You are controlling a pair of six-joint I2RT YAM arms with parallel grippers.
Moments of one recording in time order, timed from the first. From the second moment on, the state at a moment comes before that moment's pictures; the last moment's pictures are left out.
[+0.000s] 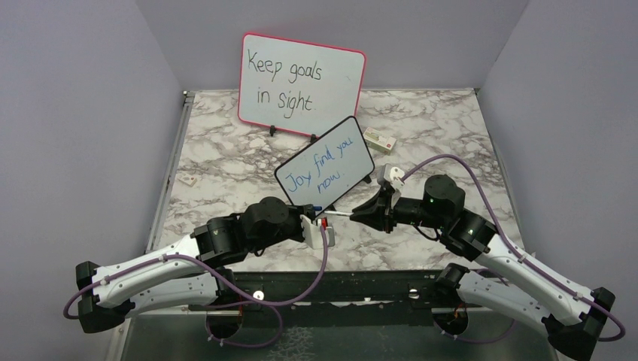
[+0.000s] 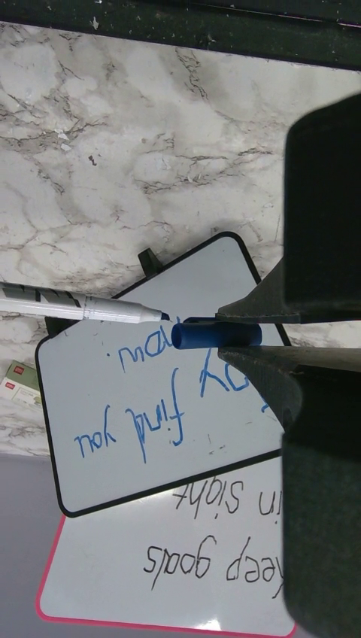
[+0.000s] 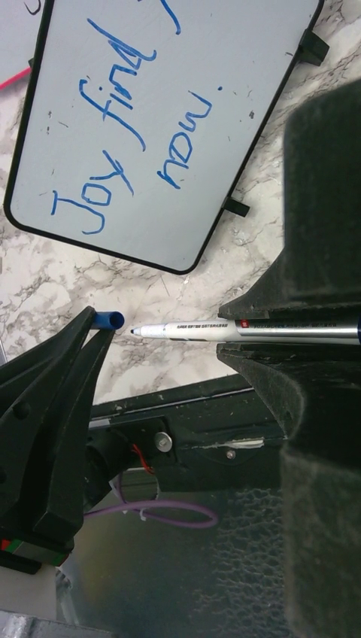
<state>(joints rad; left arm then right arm) -1.18 0.80 0.82 -0.47 -0.17 0.71 0.82 0.76 0.72 -0.16 -0.48 -0.01</state>
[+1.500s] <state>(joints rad) -1.18 0.85 0.83 -0.50 -0.12 0.69 0.82 0.80 0.72 -0.15 -0.45 -0.01</state>
